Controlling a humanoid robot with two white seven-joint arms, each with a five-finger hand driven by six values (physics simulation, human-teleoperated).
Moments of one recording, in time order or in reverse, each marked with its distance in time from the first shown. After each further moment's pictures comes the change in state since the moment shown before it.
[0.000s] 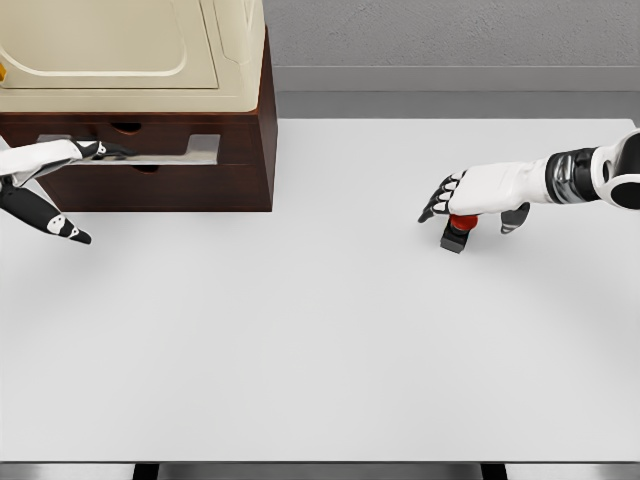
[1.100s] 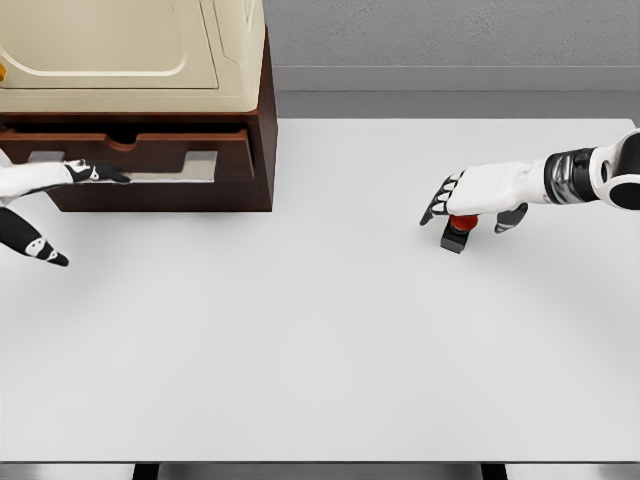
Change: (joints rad) left arm 0.037 0.127 -0.010 -0.118 -0.079 -0.076 0.004; right arm 0.003 0.002 -0.004 -0.006 -0.001 0.000 0.000
